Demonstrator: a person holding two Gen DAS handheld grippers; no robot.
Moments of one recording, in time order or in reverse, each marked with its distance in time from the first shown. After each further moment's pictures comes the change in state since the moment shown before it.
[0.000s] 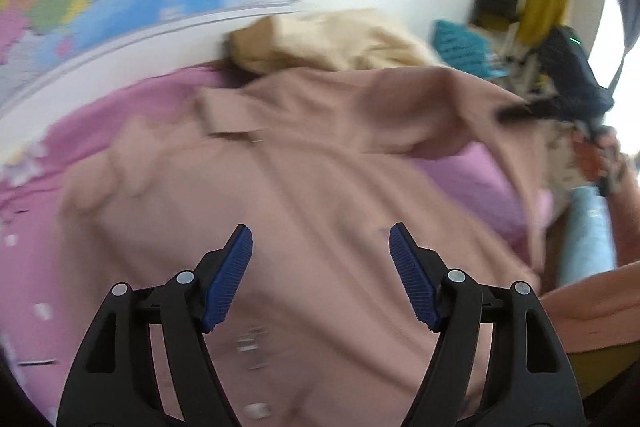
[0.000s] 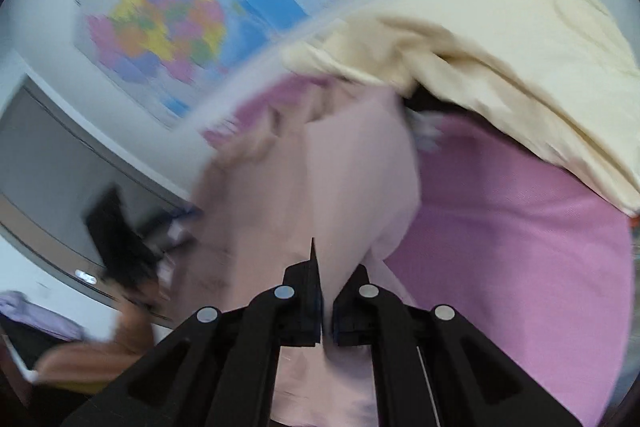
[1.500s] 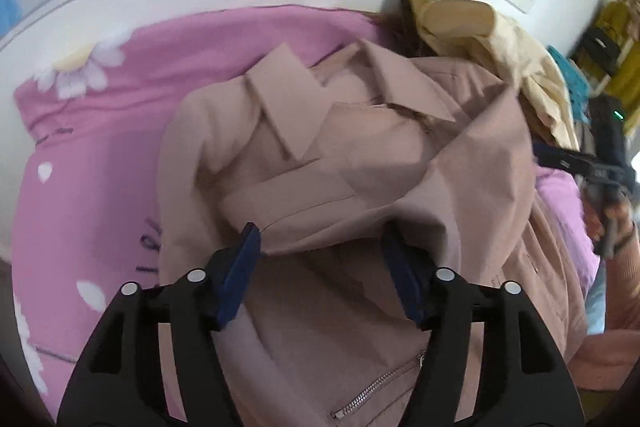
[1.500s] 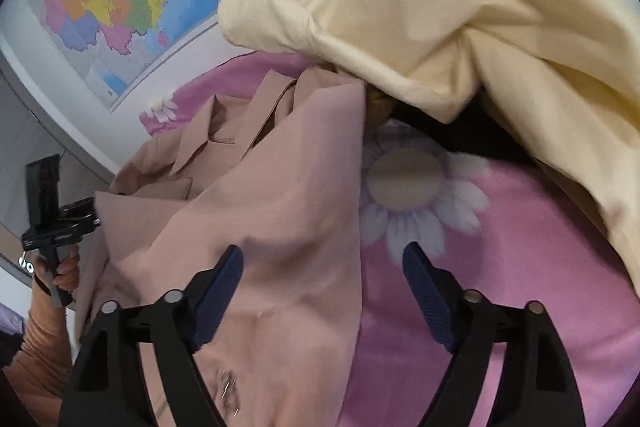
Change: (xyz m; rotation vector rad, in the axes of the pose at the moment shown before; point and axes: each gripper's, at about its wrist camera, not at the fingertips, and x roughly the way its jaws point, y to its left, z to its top) left arm 0.026 0.142 -0.007 -0.271 0.152 0.224; right arm 0.161 -0.023 0.060 -0.118 0.054 -0.224
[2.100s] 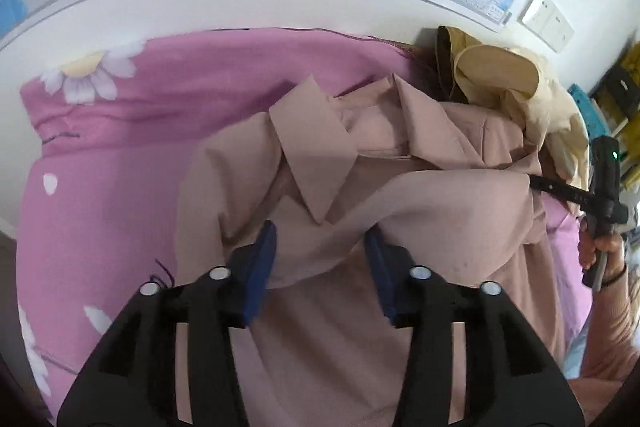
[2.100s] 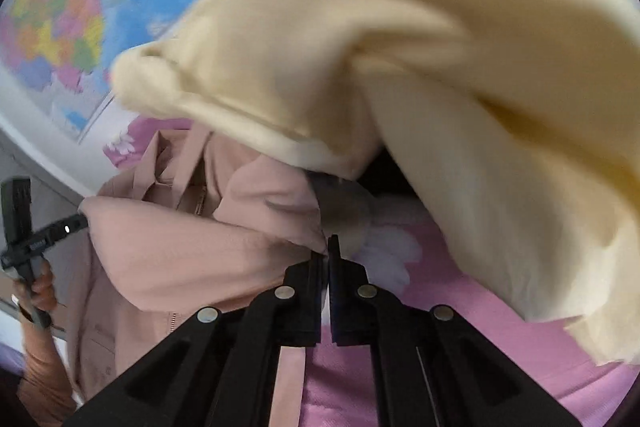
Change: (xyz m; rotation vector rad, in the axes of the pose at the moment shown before) left arm 0.014 0.022 0.047 -0.119 0.011 0.033; right arm 0.001 -0.060 0.027 0.142 0.024 -0.057
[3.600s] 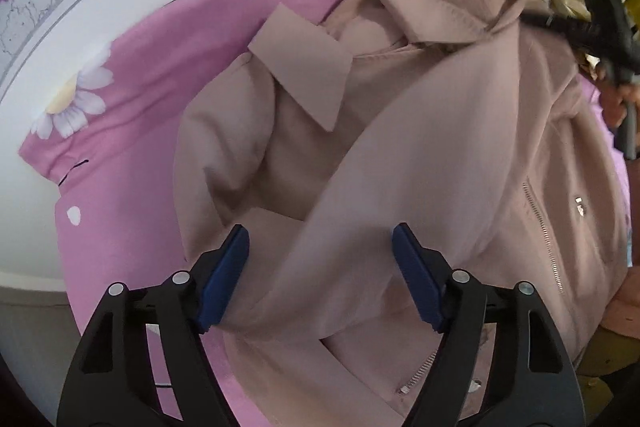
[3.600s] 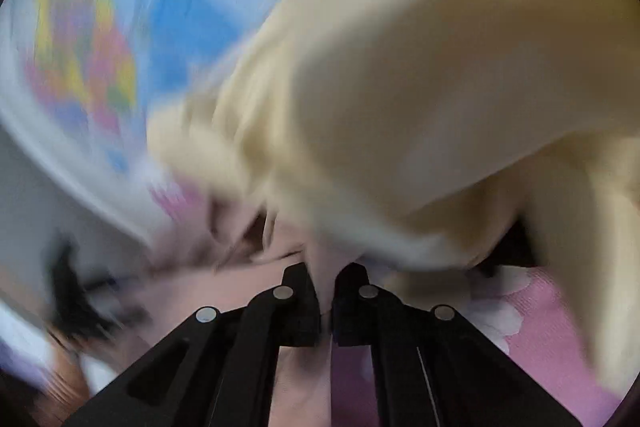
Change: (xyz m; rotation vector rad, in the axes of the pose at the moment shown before) left arm 0.017 0.002 -0.026 0.295 0.225 0.131; right arm 0.015 0.027 0.040 0.095 -0.144 0.223
